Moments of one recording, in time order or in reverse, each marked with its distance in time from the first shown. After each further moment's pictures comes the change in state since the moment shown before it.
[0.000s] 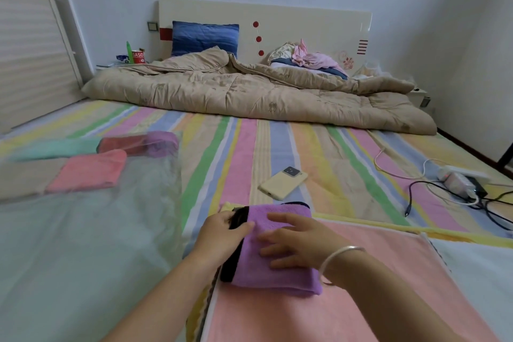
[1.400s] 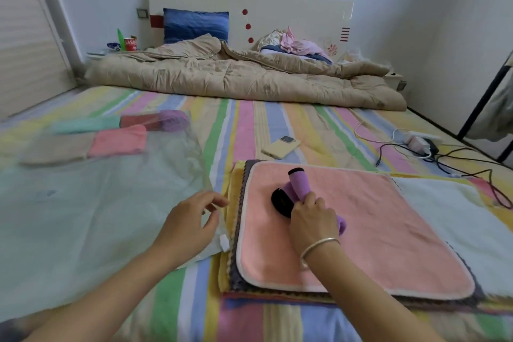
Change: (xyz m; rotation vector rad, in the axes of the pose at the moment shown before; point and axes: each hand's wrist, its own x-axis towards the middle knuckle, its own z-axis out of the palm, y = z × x) left_hand -0.119 -0.055 -0.105 0.475 -0.036 0.642; right_hand -0.060 0.087 0.065 -1.689 0.804 -0.055
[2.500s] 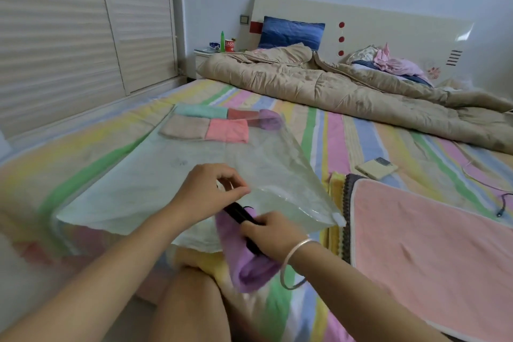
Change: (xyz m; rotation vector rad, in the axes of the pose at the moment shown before) left_hand -0.063 -0.059 -0.162 -0.025 0.195 -0.191; right_hand -0.060 -0.197 -0.137 0.971 -0.565 -0.430
